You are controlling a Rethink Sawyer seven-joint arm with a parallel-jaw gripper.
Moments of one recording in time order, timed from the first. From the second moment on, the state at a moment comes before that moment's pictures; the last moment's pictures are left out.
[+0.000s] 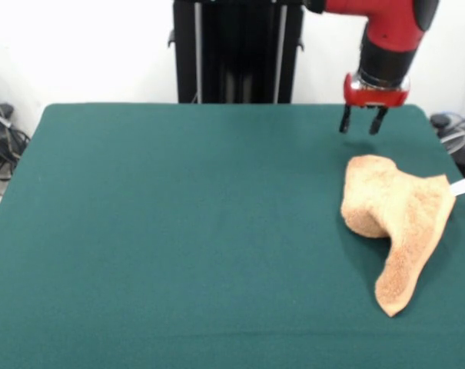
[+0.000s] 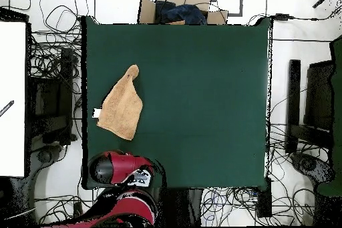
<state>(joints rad) 0.18 -0.48 -0.03 2.07 0.18 0.10 1.68</state>
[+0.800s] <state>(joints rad) 0.23 -0.49 -0.03 2.03 0.23 0.10 1.68</state>
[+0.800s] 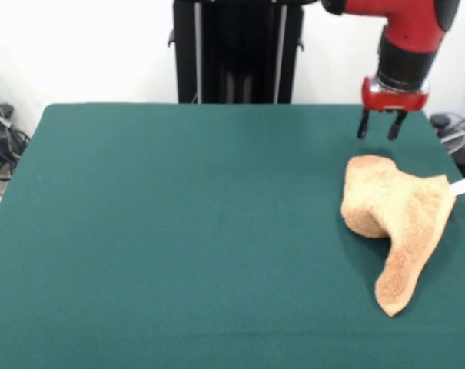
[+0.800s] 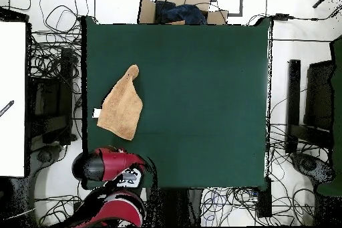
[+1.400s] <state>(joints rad) 0.22 -0.47 -0.03 1.96 0.25 0.10 1.68</state>
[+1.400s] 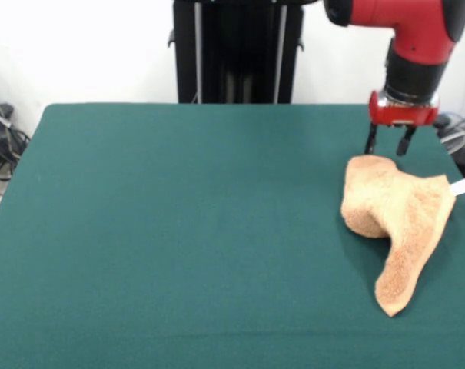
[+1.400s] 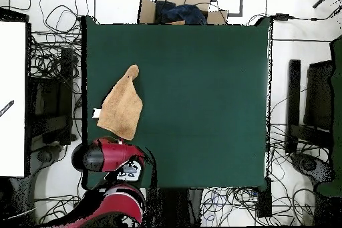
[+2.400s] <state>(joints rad) 0.16 -0.42 0.00 1.95 0.25 0.10 1.68</state>
